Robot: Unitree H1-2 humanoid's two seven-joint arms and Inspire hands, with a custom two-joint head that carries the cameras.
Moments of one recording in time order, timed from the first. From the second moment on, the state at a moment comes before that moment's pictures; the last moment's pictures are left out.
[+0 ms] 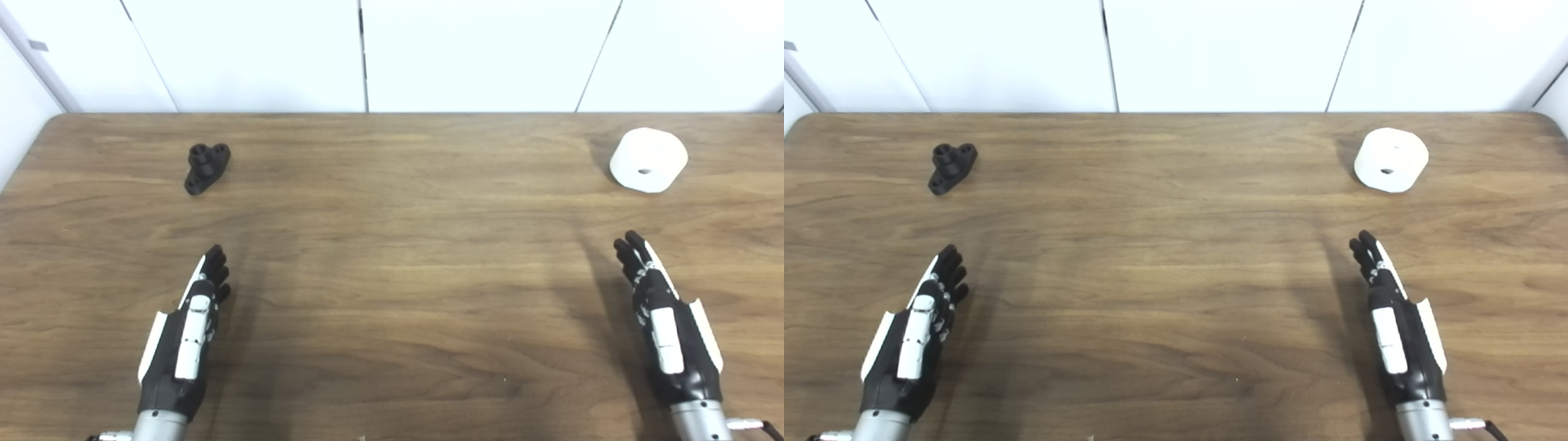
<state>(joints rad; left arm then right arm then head) 0.42 0.15 0.15 -0.45 -0.11 0.05 -0.12 0.30 -0.16 -0.10 -0.24 0.04 -0.18 0.10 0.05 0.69</state>
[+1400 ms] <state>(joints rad) 0.43 0.13 0.09 -0.39 -0.03 -0.07 -0.08 0.28 -0.18 -0.12 -0.18 0.14 -0.27 0.12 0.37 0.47</state>
